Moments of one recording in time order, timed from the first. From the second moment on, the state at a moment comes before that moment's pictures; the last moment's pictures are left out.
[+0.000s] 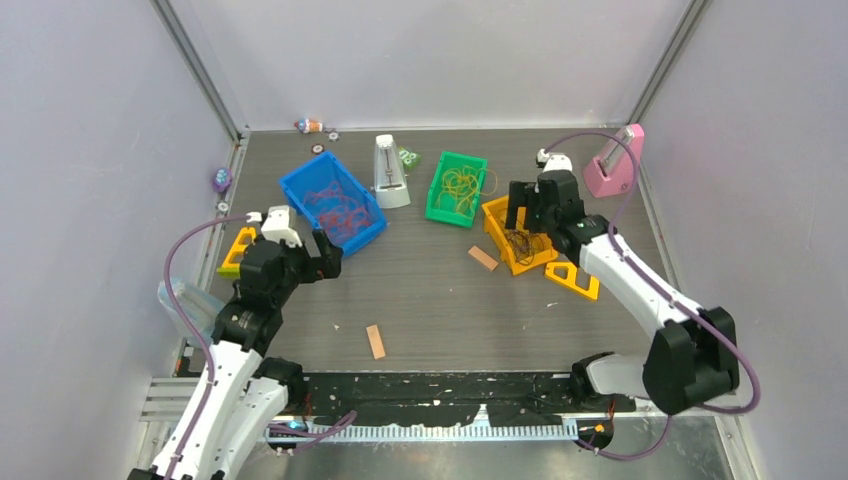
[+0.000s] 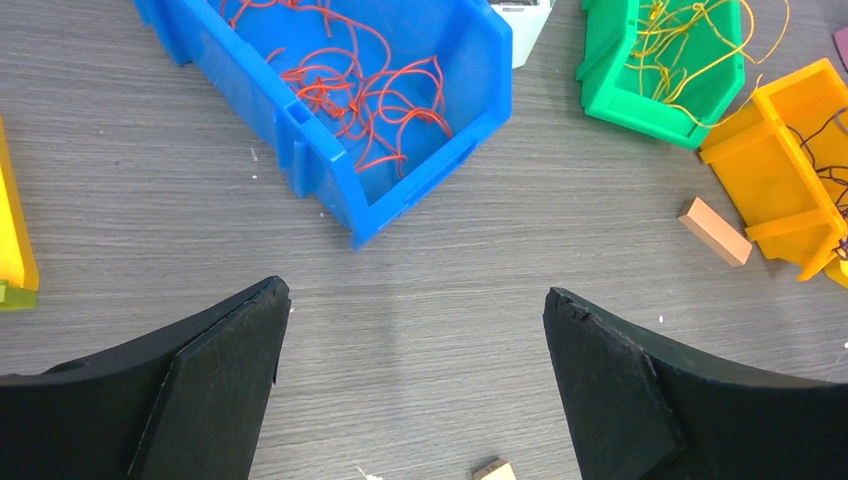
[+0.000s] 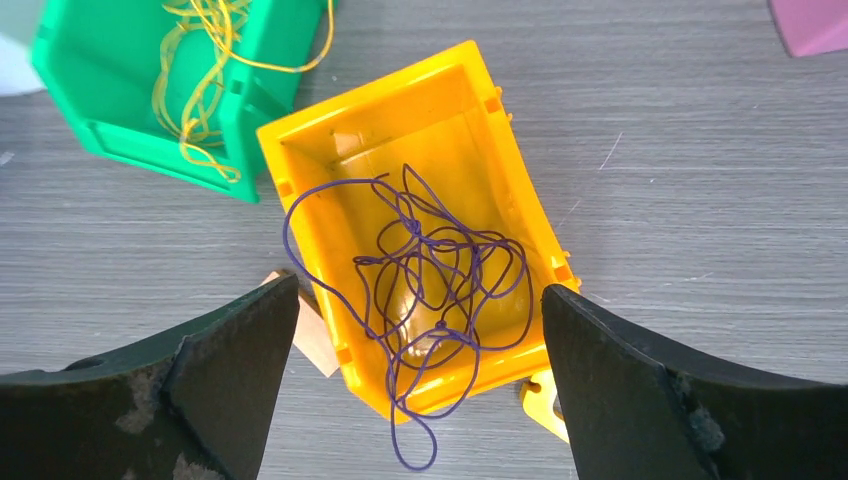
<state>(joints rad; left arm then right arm) -0.22 0.62 0.60 -0.38 -0.02 -0.31 0.32 1.33 0.95 -0.30 0.21 0.25</state>
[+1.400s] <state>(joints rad) -0.07 1.10 0.06 0.92 -0.18 0.05 0.23 1.38 0.07 1.25 0.48 -0.13</state>
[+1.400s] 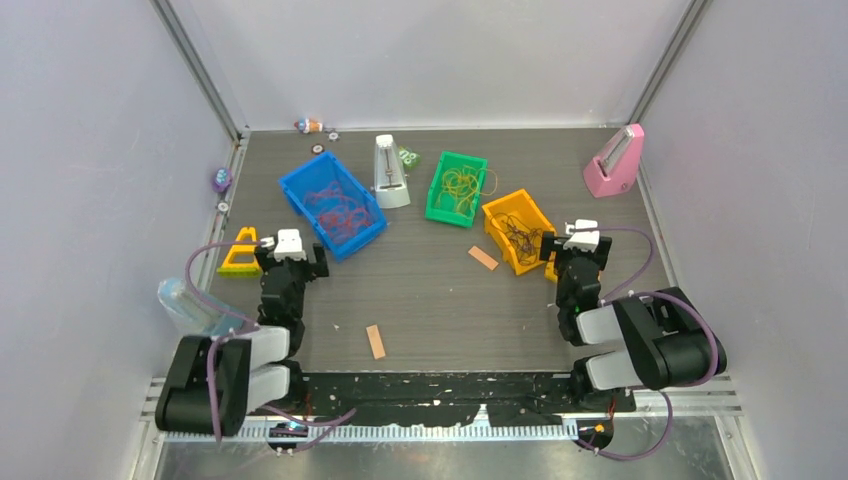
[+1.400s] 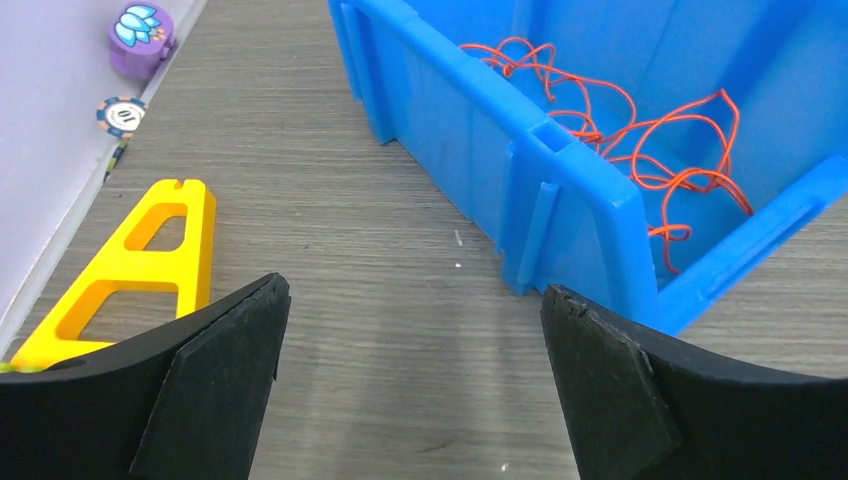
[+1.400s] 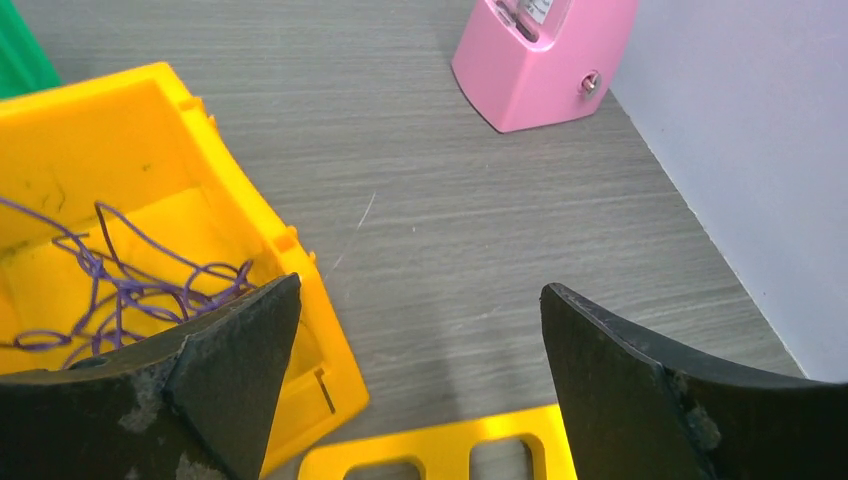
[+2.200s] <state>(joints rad) -0.03 1.26 0.20 0.94 -0.08 0.08 0.14 1.39 0.16 1.17 0.35 -0.07</state>
